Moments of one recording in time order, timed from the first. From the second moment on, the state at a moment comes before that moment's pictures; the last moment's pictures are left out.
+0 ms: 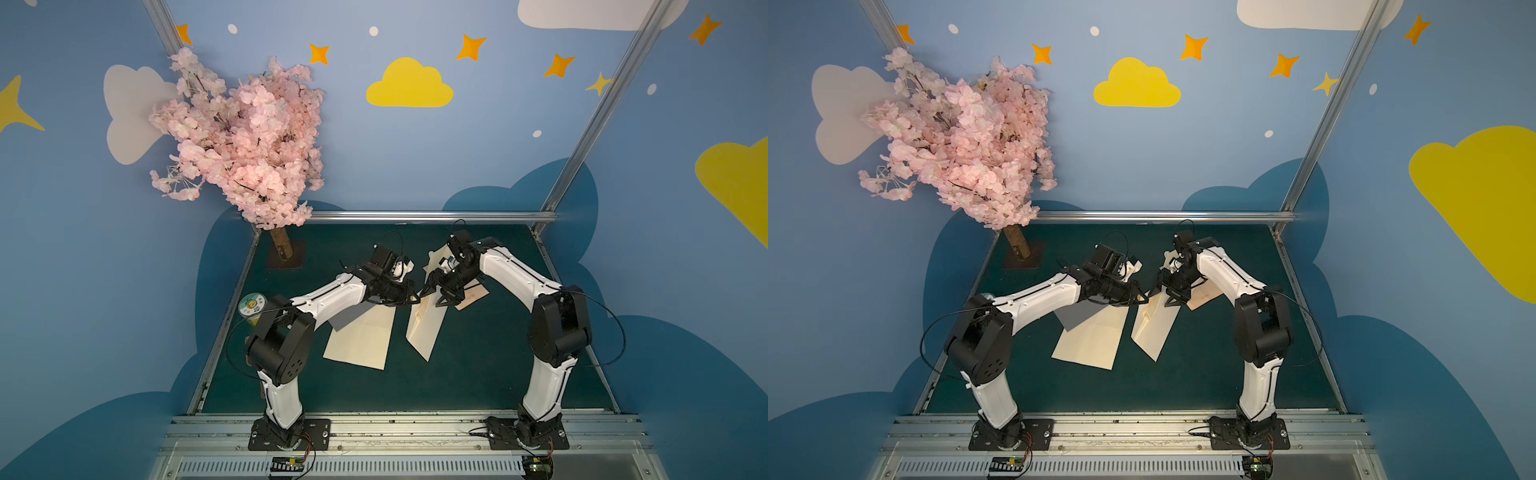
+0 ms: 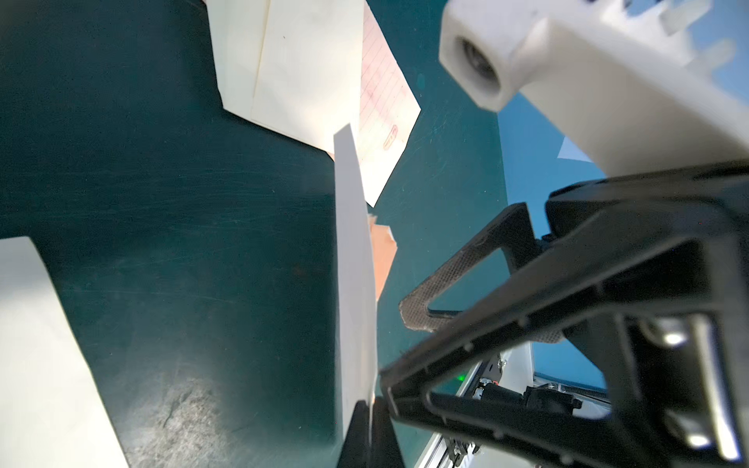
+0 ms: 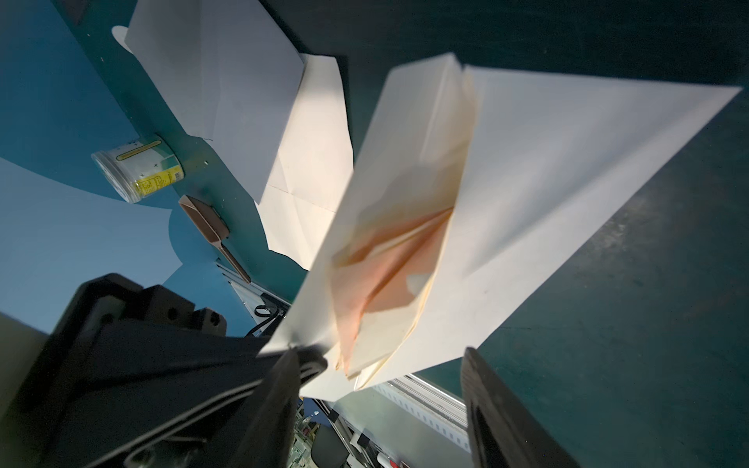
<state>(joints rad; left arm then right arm) -0.58 1.82 1.32 -0.40 0.61 -0.56 0.44 1.92 1.59 -1.09 -0.62 0.58</state>
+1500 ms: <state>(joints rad) -0.54 1.84 1.23 -0.26 0.49 -0.69 0.44 1.85 1.52 -1.10 -0.56 0.52</state>
